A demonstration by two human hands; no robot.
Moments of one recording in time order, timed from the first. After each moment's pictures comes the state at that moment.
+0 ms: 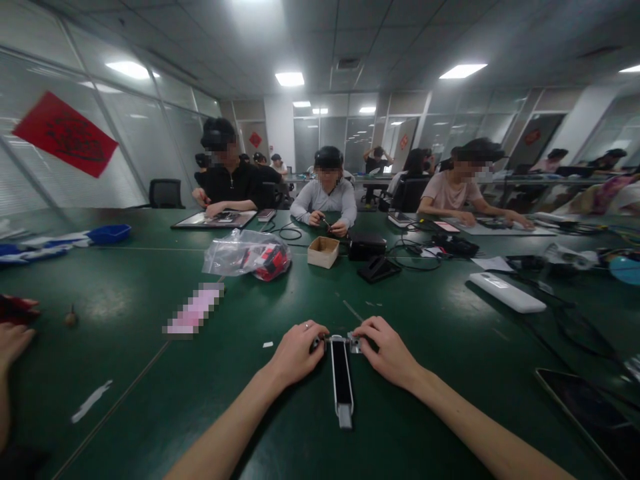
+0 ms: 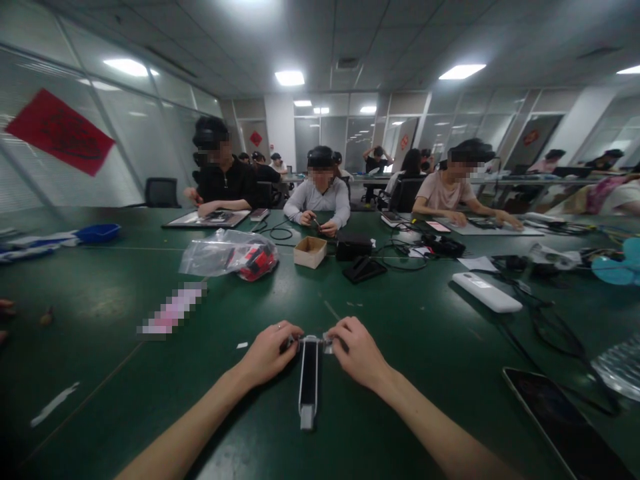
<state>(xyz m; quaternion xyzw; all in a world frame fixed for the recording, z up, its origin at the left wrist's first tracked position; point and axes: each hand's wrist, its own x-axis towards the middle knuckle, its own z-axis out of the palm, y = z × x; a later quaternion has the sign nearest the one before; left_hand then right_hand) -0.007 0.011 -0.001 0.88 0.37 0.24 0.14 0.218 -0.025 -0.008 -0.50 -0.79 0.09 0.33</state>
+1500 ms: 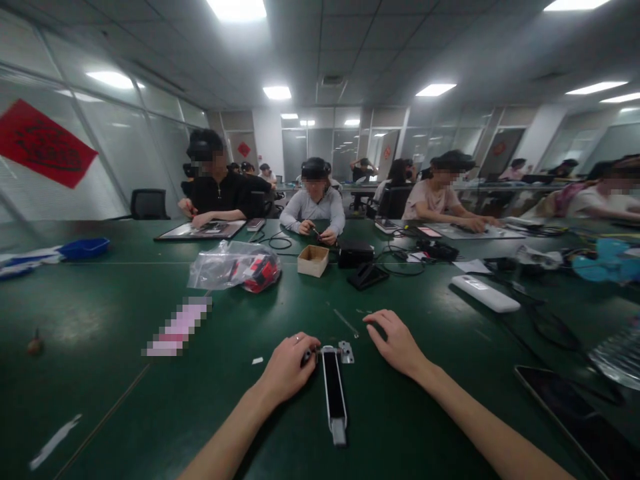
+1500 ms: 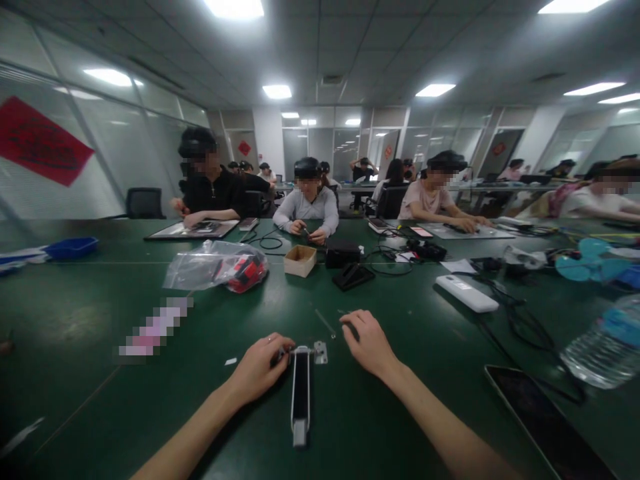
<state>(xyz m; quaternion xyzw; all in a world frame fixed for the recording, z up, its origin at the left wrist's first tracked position) -0.008 0.013 0.000 0.88 0.37 0.23 0.15 0.255 -0.009 -0.004 -0.57 -0.74 0.03 0.35</state>
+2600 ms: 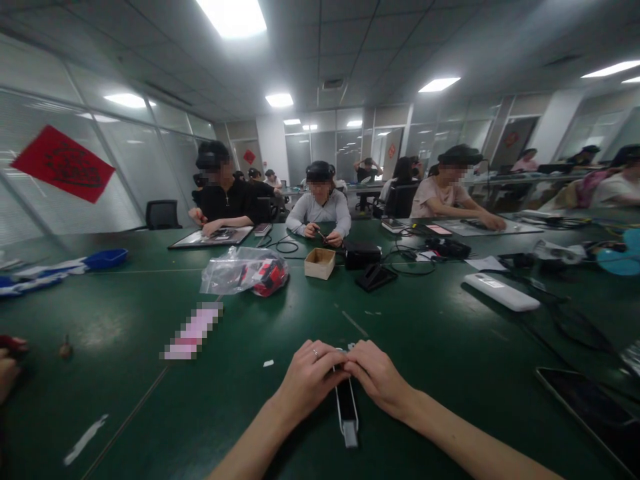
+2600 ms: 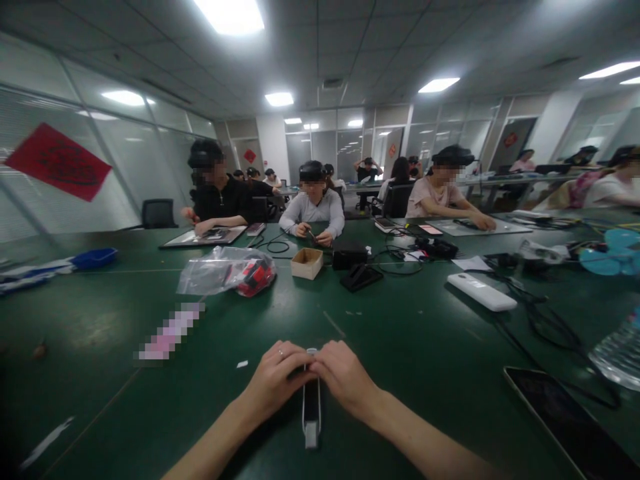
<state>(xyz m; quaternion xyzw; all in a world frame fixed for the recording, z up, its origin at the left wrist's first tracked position) 0.004 -0.005 0.003 0.91 0.25 0.34 0.04 0.190 -0.035 -0.006 -0.39 -0.84 0.04 0.38</state>
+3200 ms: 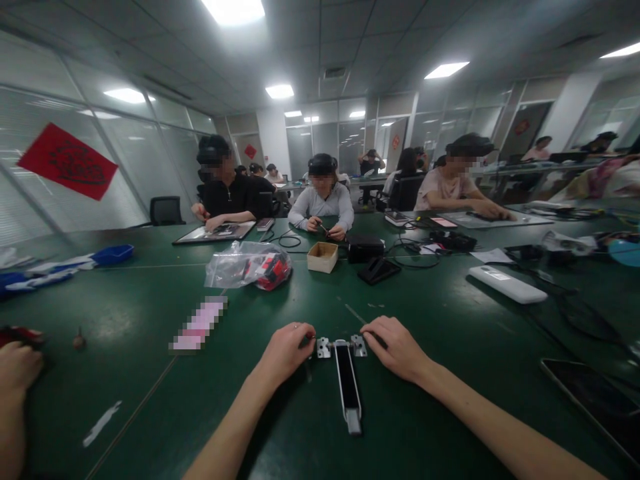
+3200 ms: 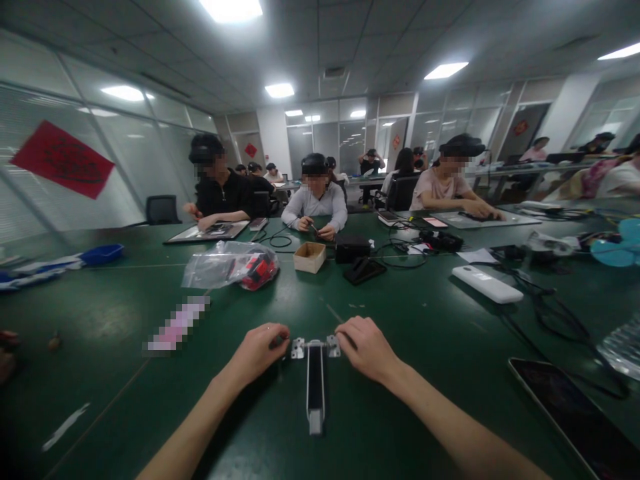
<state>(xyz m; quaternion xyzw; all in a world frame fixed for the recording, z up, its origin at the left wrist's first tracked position) -0.030 0.023 0.019 0.88 0.41 0.21 0.08 0.226 -0.023 0.004 -0.50 -0.81 0.03 0.30</state>
